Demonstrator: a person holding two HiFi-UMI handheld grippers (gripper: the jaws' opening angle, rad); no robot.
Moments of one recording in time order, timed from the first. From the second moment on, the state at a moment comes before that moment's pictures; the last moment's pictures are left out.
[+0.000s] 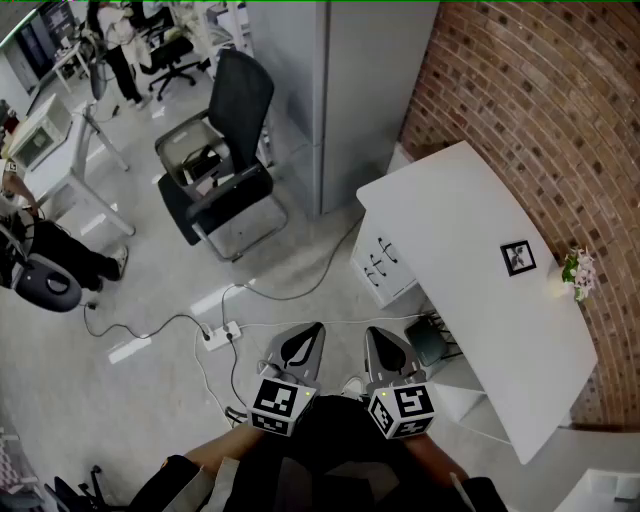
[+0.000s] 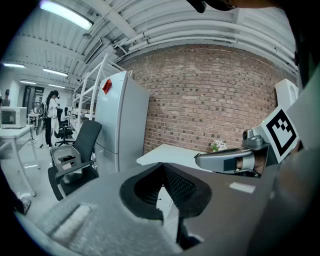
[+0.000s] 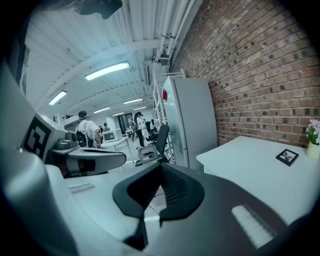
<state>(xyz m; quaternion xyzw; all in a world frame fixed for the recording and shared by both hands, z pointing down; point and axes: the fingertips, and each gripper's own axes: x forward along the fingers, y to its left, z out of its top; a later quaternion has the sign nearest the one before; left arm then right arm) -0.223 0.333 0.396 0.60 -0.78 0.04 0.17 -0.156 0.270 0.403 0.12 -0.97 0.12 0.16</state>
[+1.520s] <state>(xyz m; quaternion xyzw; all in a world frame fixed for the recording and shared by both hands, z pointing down) -0.090 0.198 0.389 0.67 -0.72 0.08 0.15 -0.009 0.149 0.400 0.22 -0.96 0.15 0.12</state>
